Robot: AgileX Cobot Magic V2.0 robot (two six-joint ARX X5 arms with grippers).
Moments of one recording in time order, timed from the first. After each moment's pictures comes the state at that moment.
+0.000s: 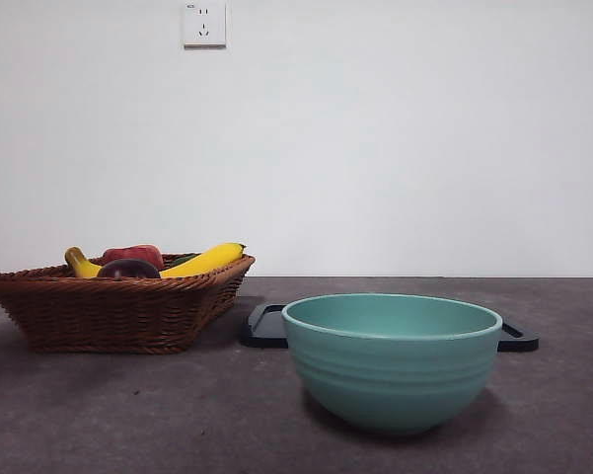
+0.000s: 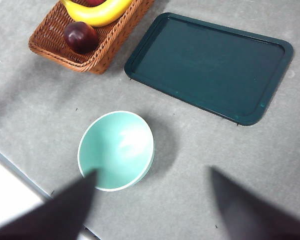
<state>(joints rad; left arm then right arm) -0.13 0.78 0.99 -1.01 0.55 0.06 0.16 0.81 1.04 -1.03 -0.48 -0.04</state>
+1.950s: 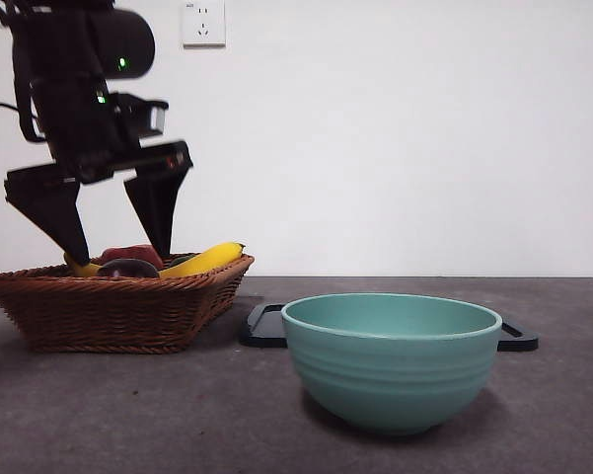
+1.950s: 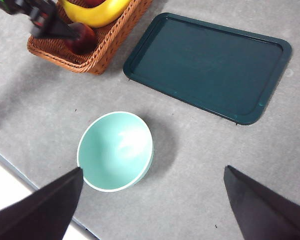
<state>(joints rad) -0.34 1.74 1.36 -0.80 0.06 -0.02 0.16 0.81 1.04 -1.03 -0.48 -0.04</state>
